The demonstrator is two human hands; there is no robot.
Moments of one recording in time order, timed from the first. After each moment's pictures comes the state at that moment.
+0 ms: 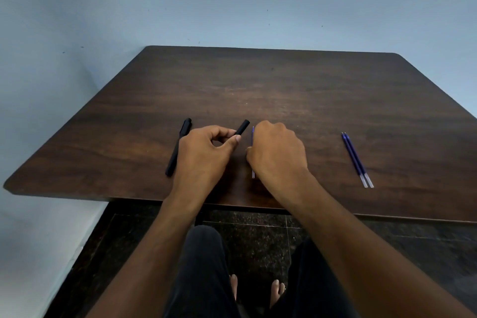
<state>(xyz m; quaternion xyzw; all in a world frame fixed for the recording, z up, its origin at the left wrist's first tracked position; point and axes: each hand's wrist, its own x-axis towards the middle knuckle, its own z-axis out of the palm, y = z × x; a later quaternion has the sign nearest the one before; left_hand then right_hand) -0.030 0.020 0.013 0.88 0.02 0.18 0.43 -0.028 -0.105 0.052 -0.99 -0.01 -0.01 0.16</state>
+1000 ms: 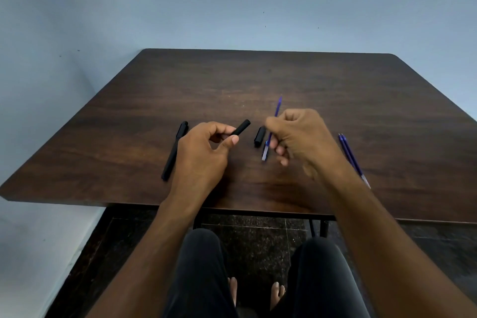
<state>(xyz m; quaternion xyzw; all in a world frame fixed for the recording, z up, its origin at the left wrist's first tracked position) -0.026 0.019 0.014 0.89 0.00 0.18 0.43 -0.009 -0.153 0.051 -0.76 0.06 0.01 0.64</state>
